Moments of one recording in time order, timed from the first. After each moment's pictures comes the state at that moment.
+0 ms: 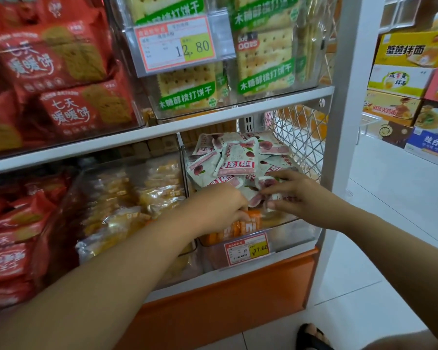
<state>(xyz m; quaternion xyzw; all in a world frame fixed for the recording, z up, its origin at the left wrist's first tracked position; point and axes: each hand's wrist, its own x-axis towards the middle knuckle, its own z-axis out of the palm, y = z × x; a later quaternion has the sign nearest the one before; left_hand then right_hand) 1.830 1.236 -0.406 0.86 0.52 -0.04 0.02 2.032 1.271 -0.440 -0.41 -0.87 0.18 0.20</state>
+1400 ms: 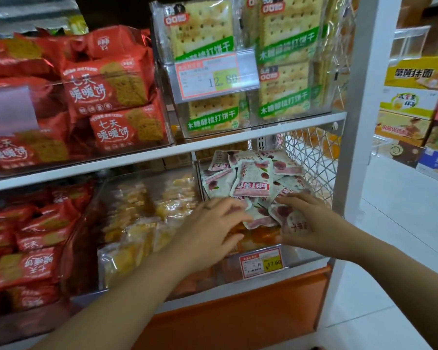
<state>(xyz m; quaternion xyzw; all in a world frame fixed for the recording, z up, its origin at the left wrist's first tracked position) 1.795 1.184 -0.410 0.84 0.53 0.10 -0.05 2.024 1.244 -0.436 -0.48 -0.84 0.20 0.17</state>
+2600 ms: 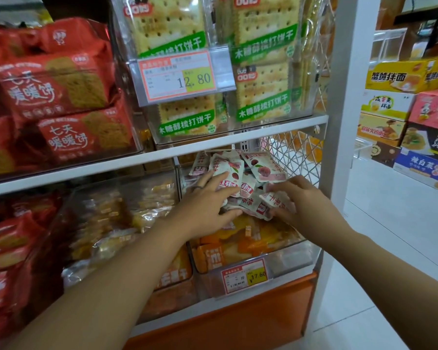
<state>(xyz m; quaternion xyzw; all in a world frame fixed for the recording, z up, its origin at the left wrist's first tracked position) 1.804 1.268 -0.410 0.81 0.58 0.07 0.01 2.025 1.272 -0.427 -0.54 -0.80 0.06 0.26</state>
